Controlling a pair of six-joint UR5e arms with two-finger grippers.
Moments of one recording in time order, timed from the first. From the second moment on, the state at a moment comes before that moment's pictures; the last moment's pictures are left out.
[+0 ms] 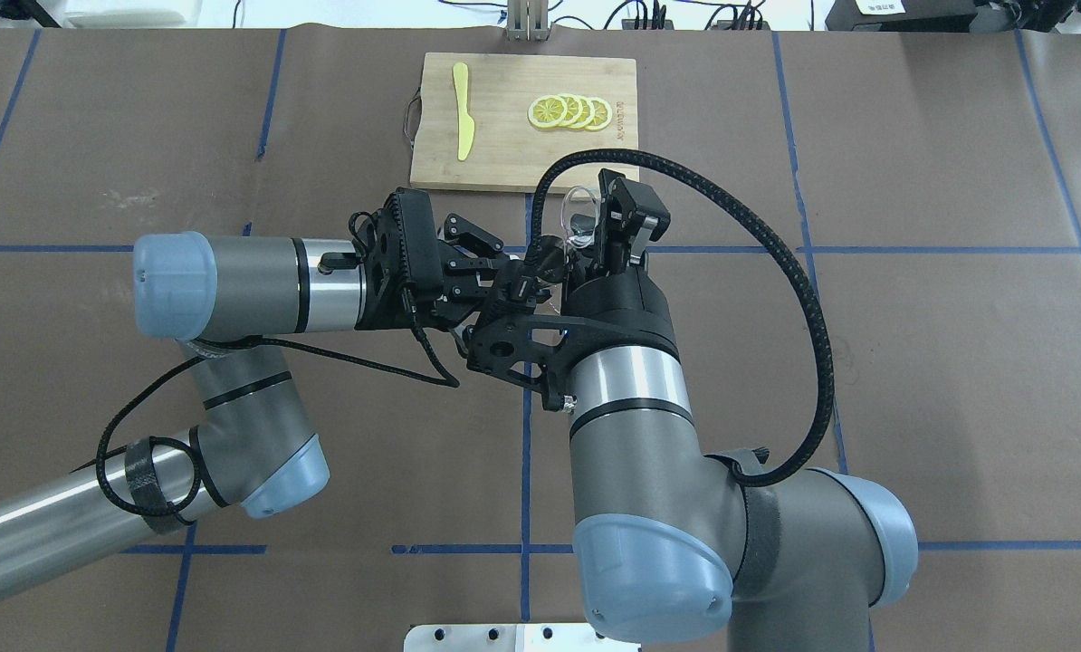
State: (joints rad) left arm -0.55 -2.14 -1.56 -2.90 -1.87 -0.16; right arm 0.19 -0.97 2.09 -1.63 0.49 0.04
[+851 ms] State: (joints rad) left arm -0.55 -2.14 -1.56 -2.90 -1.87 -0.16; right arm 0.19 -0.95 2.10 -1.49 0.56 0.26
